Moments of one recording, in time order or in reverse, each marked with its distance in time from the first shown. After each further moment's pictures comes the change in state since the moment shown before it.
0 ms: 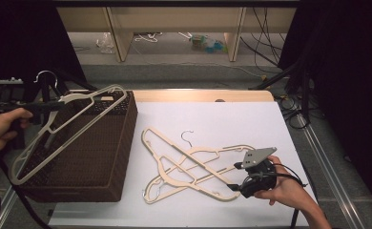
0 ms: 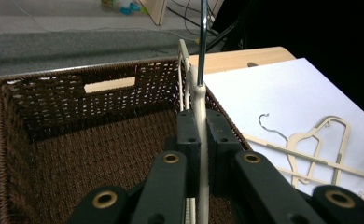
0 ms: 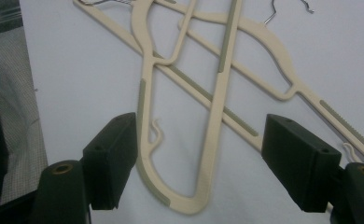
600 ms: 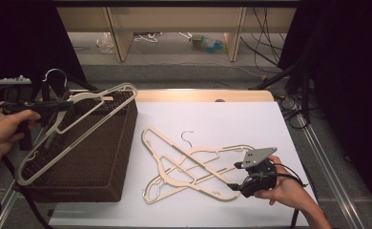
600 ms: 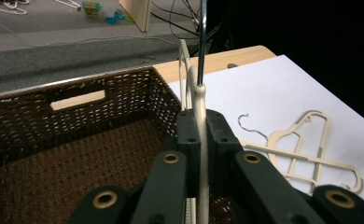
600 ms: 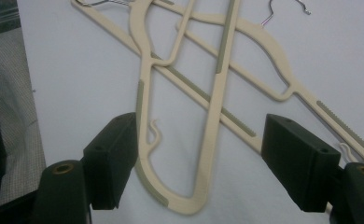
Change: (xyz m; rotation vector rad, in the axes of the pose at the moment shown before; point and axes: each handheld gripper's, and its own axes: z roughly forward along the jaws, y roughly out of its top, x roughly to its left) left arm -0.036 0.005 -0.002 -0.021 -0.038 0.066; right arm -0.001 0.000 -0.001 0.003 -0.001 -0.004
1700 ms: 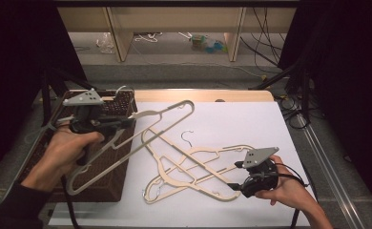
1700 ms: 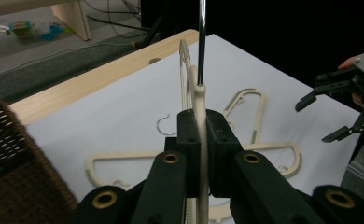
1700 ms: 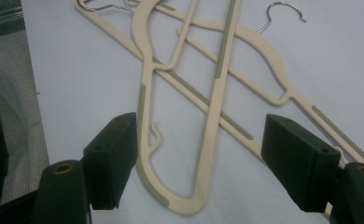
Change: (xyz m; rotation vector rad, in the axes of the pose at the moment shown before) left arm -0.147 -0.005 0.059 0.039 -0.133 0.229; right arm 0.002 0.003 -0.006 -0.008 -0.008 -0.016
